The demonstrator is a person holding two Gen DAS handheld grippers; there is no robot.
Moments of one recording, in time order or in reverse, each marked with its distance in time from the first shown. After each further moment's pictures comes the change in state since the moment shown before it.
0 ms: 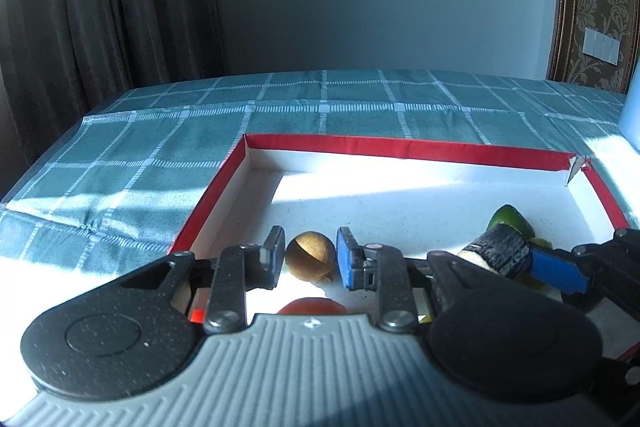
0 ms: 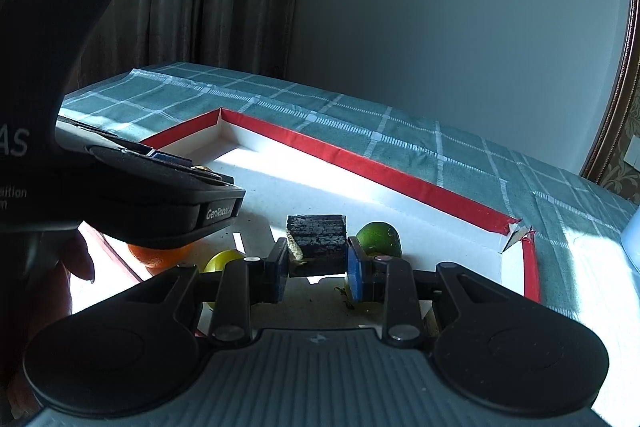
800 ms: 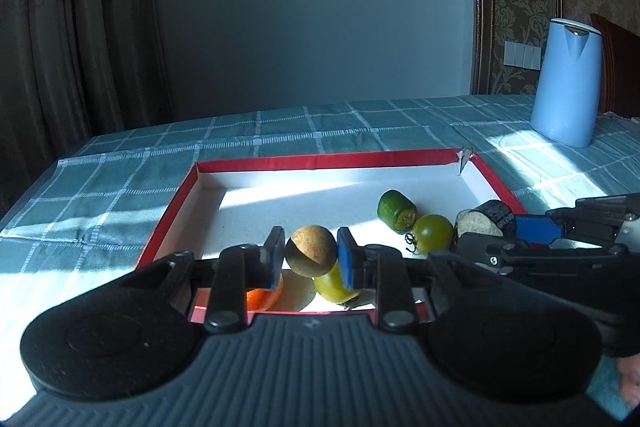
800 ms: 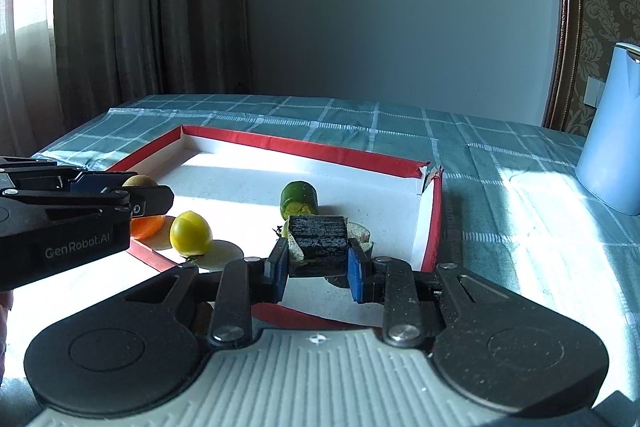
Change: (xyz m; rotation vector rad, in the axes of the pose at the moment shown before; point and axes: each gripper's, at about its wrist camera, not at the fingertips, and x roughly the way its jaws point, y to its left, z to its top) left arm -0.082 -0.019 -0.027 0.086 -0.131 -0.148; right arm -0.064 -0.050 -0.032 0.181 -0.025 -0.021
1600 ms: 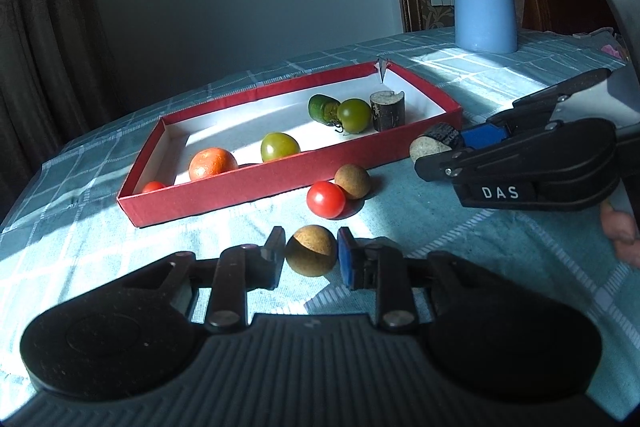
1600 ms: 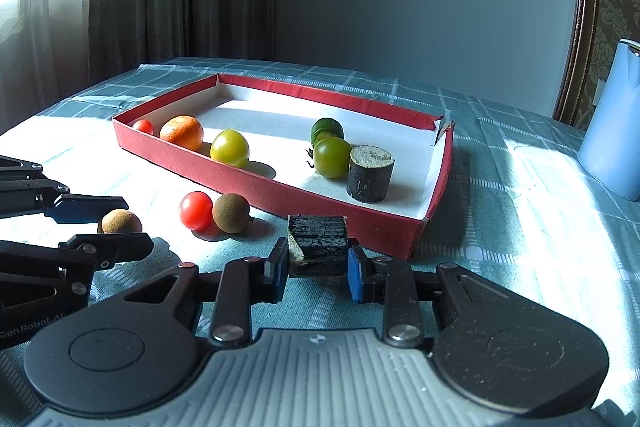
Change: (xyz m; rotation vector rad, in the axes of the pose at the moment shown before) left arm -0.072 -0.017 -0.081 0.225 0.042 -0.118; right arm -0.038 0.012 -0.051 -0.077 0.038 0.025
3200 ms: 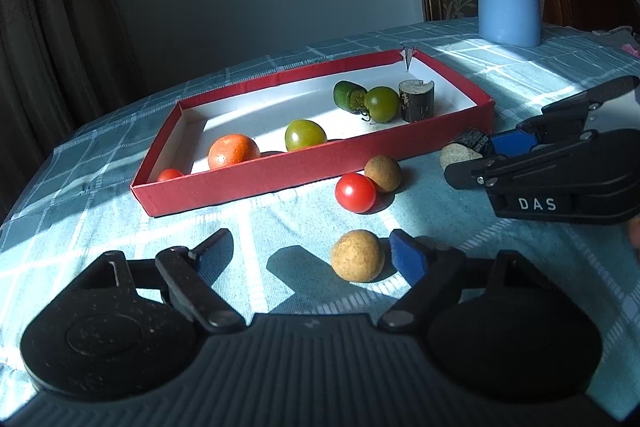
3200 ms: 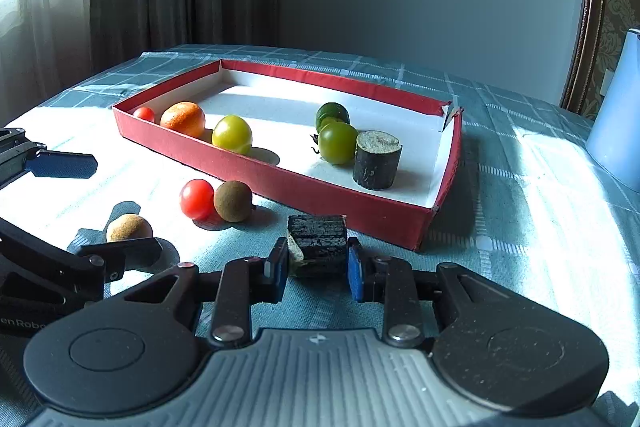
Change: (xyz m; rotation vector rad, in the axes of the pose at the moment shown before) left arm 0.013 0.011 0.002 -0.025 0.054 0.041; right arm 0.008 0.000 -0.001 0.002 0.046 0.018
